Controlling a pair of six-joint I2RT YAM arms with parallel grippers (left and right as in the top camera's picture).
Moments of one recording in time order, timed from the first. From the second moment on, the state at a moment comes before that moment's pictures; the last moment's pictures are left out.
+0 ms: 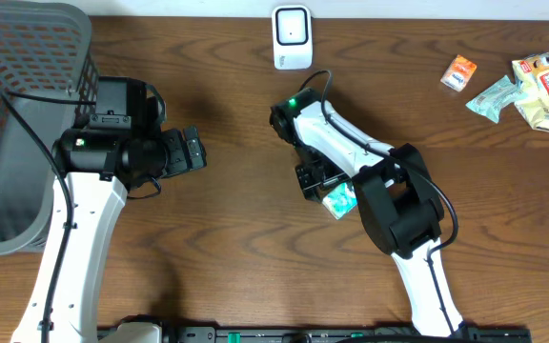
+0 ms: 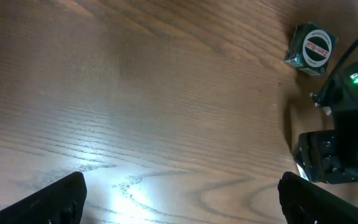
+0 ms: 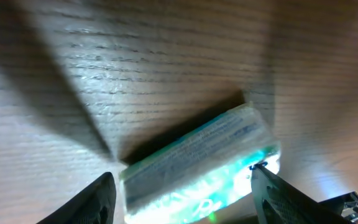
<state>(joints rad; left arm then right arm) -0.06 1.37 1.29 -1.10 0.19 -0.34 0.59 2.33 1.81 -1.48 0.16 0.38</state>
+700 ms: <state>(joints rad) -0.06 1.37 1.29 -1.10 0.19 -0.34 0.59 2.33 1.76 -1.47 0.20 0.36</state>
